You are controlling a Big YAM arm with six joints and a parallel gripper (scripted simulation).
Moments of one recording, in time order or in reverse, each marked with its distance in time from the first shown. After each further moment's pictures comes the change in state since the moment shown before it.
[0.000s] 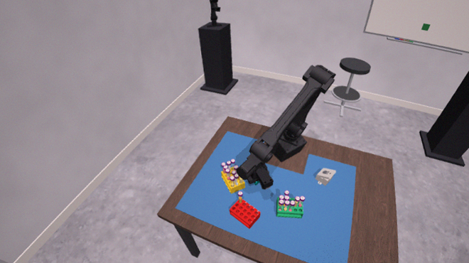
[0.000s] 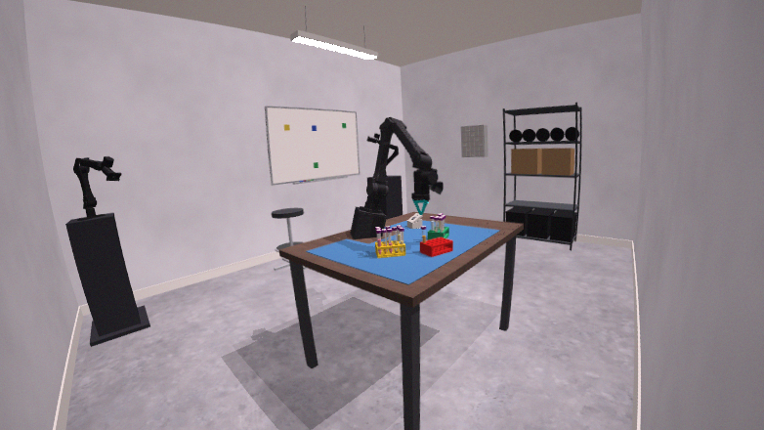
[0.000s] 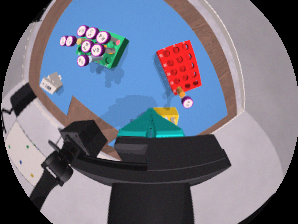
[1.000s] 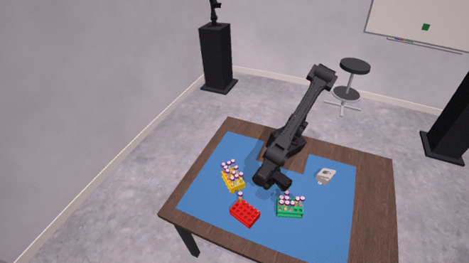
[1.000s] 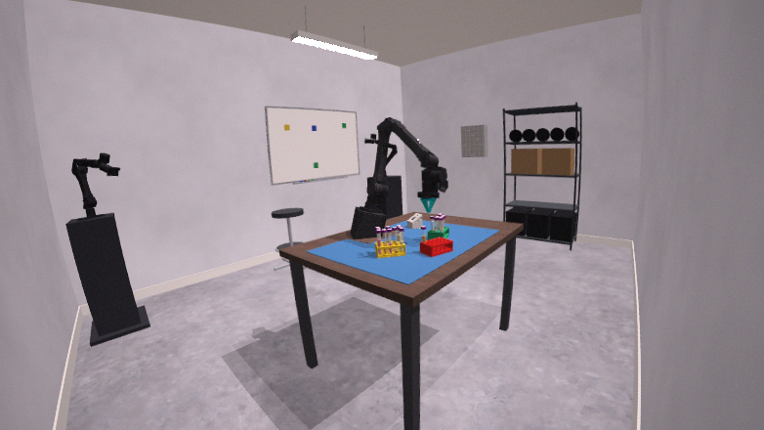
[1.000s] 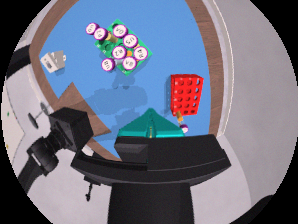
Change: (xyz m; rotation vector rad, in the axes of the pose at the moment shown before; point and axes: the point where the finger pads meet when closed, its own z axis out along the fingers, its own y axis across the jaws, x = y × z) arm -0.046 0.036 0.000 0.000 0.000 -0.340
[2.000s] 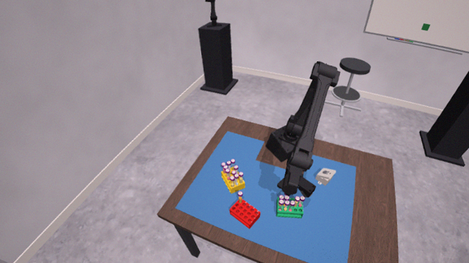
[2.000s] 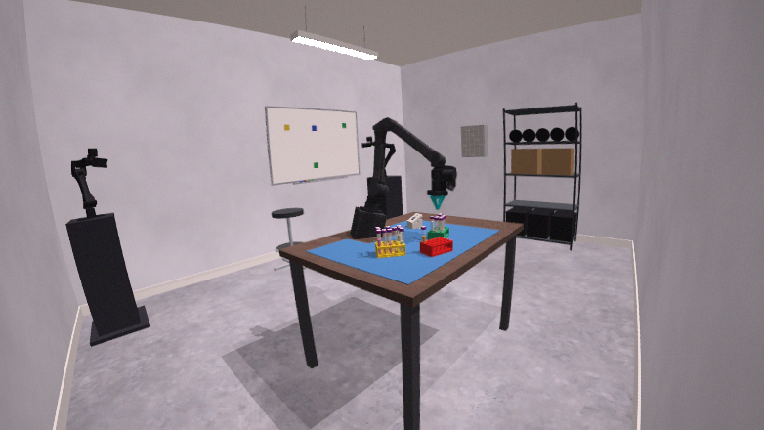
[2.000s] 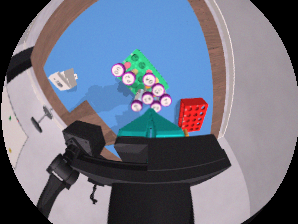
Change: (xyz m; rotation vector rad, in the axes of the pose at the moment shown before) arm -0.085 0.044 0.002 -0.004 0.001 0.007
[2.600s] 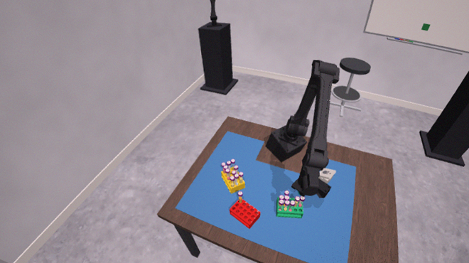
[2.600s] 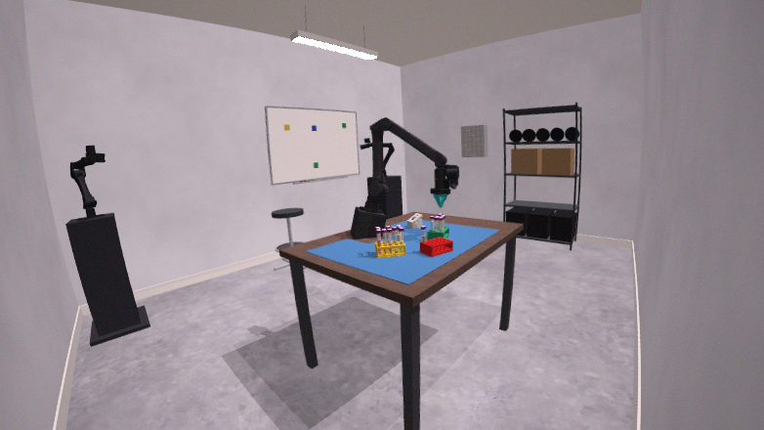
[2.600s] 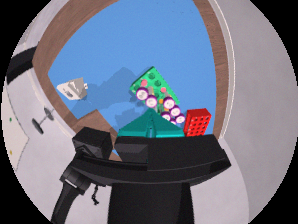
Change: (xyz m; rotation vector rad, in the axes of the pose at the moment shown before) arm -0.047 0.039 -0.001 0.002 0.001 -0.006
